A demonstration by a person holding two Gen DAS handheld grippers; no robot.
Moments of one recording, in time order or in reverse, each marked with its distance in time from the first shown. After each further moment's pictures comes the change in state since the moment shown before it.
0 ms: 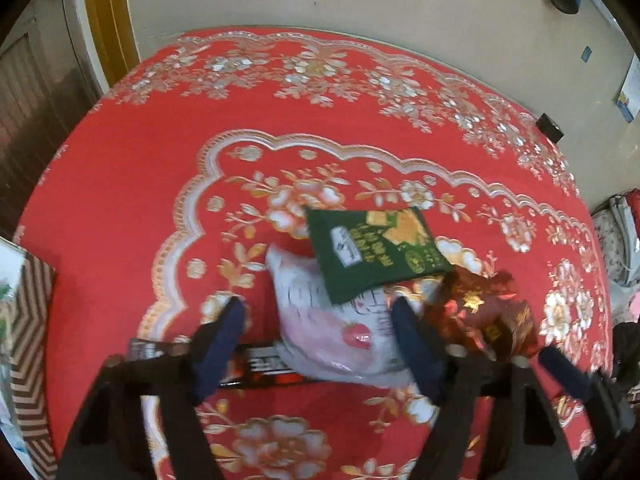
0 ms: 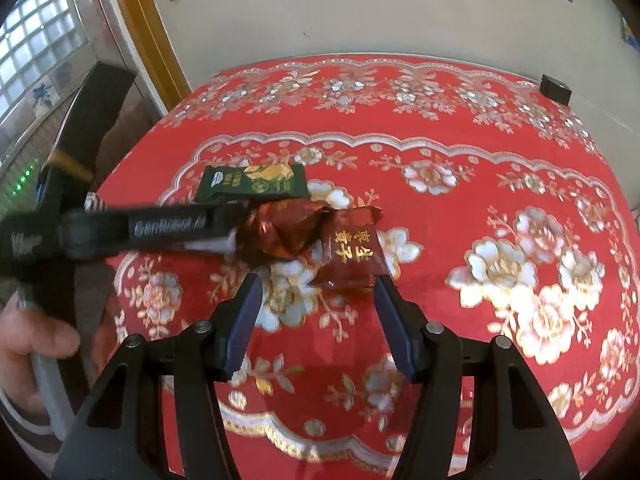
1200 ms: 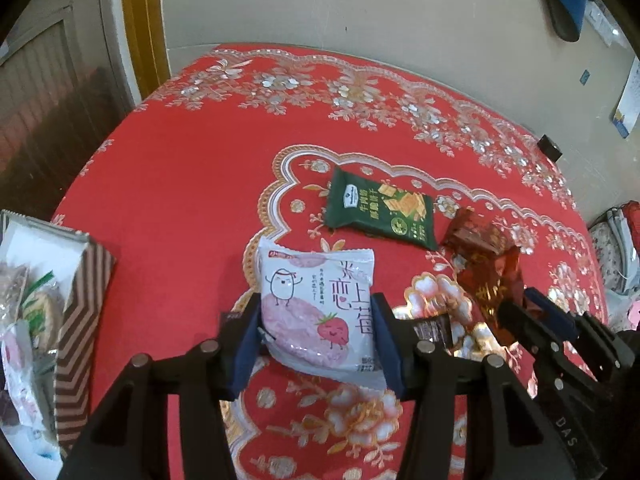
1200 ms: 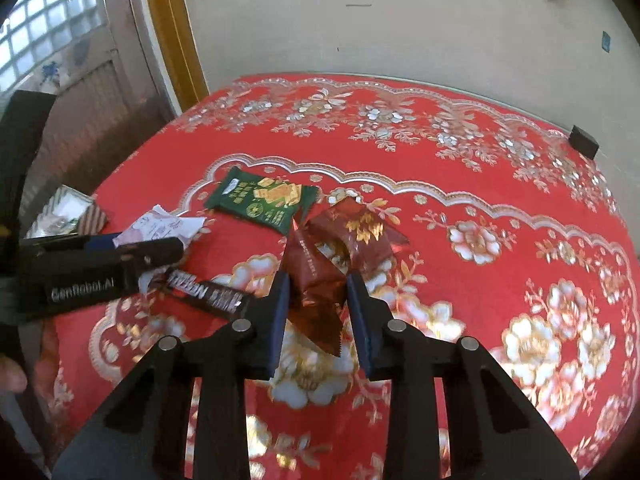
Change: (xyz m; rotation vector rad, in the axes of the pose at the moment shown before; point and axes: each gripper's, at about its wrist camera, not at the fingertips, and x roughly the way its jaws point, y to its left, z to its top) left arm -0.034 0.047 -0.017 -0.025 -0.071 -0.012; right arm 0.020 0.032 0.024 -0.119 -0.051 0.001
